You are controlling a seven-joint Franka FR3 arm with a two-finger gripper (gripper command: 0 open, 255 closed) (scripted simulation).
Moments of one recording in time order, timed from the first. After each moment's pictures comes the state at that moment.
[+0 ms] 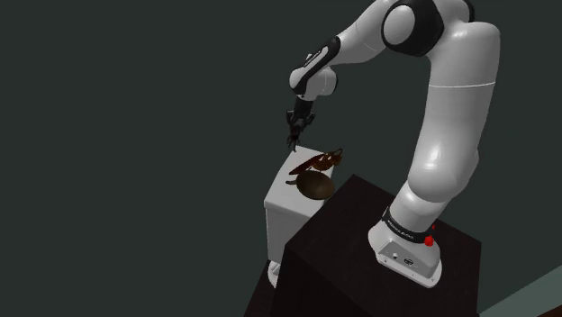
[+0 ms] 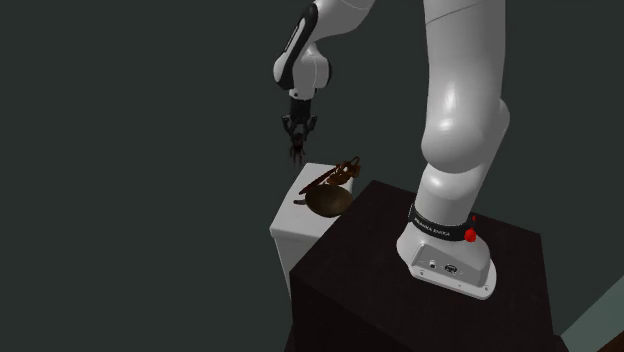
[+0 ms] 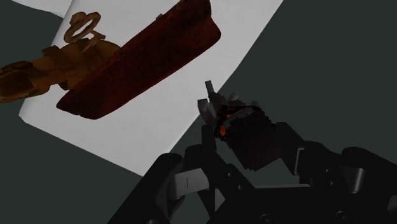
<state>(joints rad) -0.11 0.33 -0.25 -2.10 0.24 2.47 0.04</state>
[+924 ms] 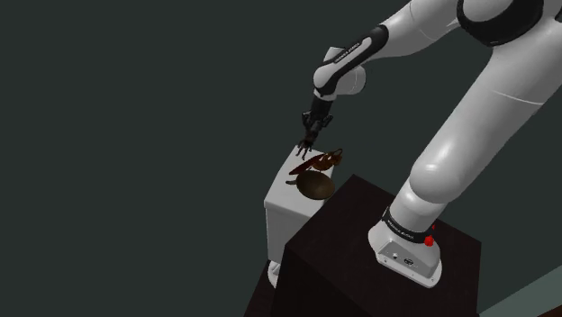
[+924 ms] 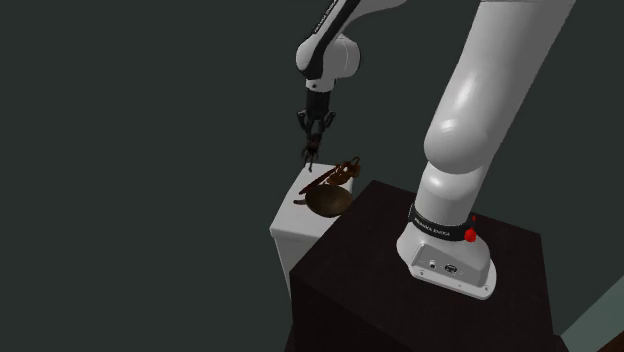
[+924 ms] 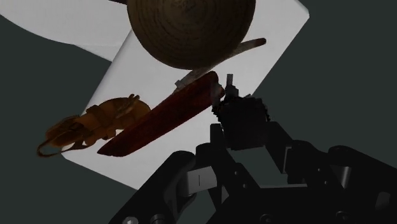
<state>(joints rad) -0.07 -0.07 -0.28 -2.49 0.08 2.49 0.16</state>
